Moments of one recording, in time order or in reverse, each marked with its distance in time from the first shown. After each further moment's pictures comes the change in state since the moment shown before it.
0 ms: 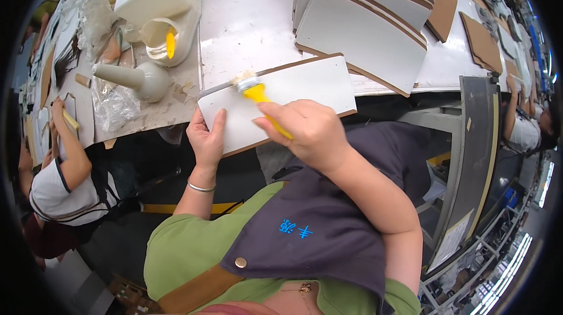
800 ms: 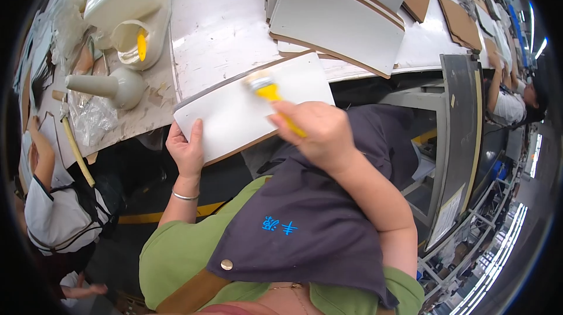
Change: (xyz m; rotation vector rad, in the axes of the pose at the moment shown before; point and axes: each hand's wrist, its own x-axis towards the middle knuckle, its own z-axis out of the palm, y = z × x) left_hand -0.016 -0.014 -0.019 -0.028 -0.010 -0.029; right_hand -0.029 -0.004 -0.028 -0.156 -0.067 0.183
